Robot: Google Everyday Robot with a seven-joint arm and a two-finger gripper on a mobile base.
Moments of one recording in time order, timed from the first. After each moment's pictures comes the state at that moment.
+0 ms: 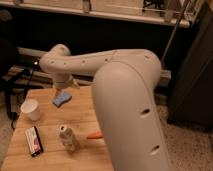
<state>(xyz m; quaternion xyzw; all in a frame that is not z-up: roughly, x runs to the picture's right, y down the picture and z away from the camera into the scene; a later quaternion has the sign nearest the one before) -0.240 0.017 0.775 -0.24 0.11 0.47 0.84</state>
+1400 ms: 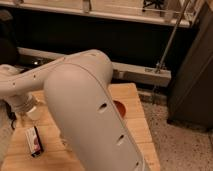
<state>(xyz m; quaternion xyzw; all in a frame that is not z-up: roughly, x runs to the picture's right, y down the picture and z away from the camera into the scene) -0.359 0.122 0.712 -0.29 0.10 0.30 0.90</state>
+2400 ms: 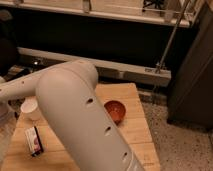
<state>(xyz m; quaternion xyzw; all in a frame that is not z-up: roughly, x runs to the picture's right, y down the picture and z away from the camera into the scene) -0.473 0.197 0.675 -0.41 0.02 0.26 0.87</state>
